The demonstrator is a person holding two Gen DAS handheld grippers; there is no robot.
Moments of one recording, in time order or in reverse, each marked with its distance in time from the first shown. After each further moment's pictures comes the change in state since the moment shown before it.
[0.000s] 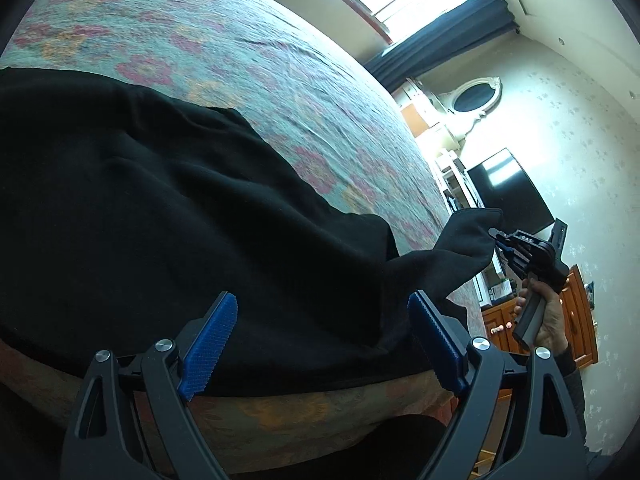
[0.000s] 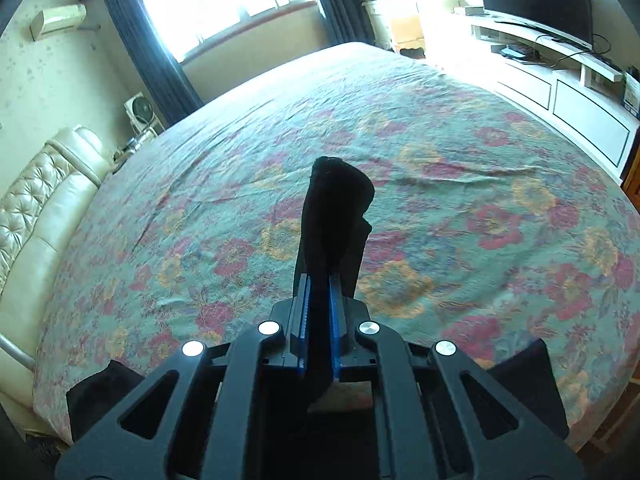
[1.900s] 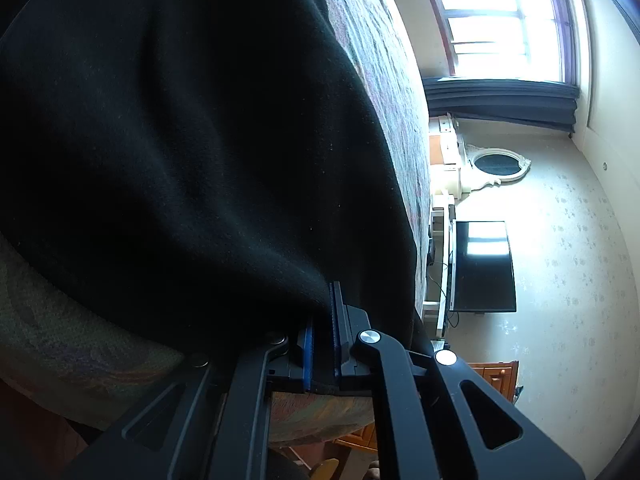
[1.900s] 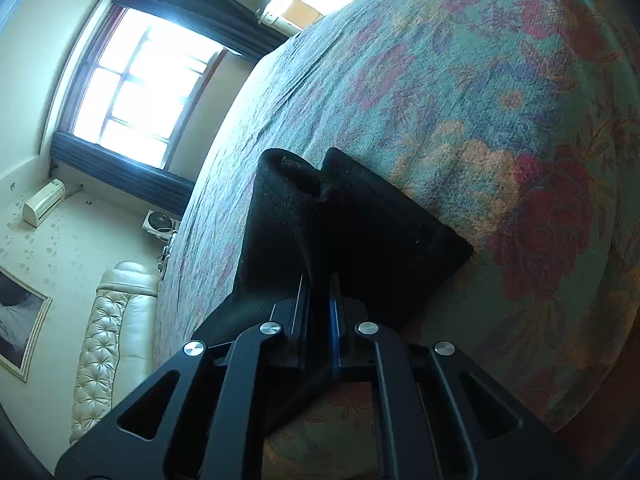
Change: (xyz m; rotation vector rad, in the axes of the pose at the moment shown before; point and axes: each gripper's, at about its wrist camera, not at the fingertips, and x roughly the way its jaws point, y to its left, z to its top) left arm 0.120 -0.035 -0.068 -0.501 0.018 -0.128; right arm -0.023 -0.219 -0.182 0.587 -0.028 0.244
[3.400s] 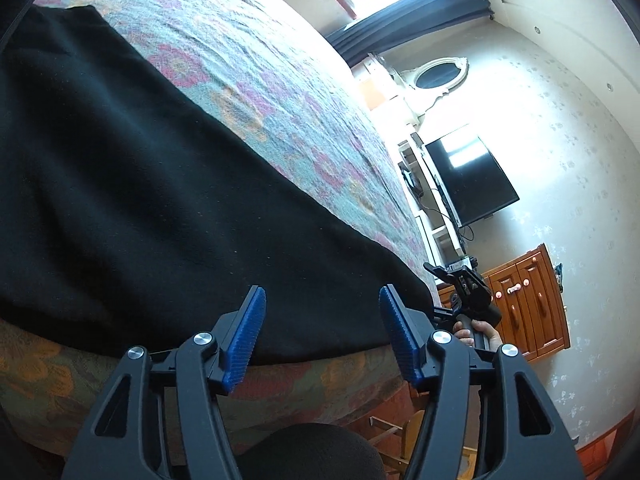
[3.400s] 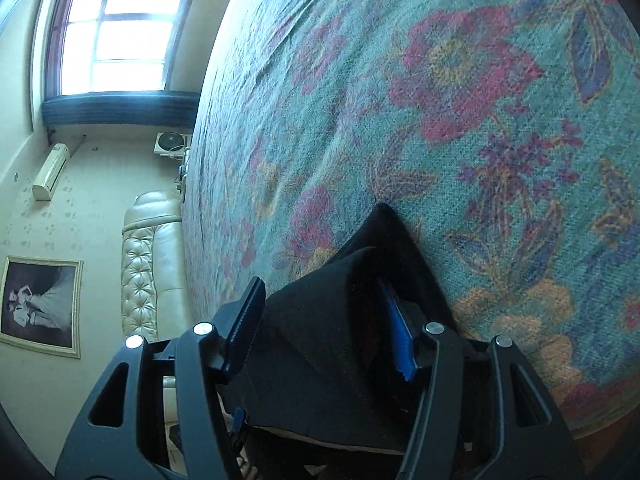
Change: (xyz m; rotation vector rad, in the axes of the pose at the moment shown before) left arm -0.014 -0.064 -0.007 0.462 0.081 -0.006; right arm 0.067 0.005 0.113 0.107 0.477 0.087
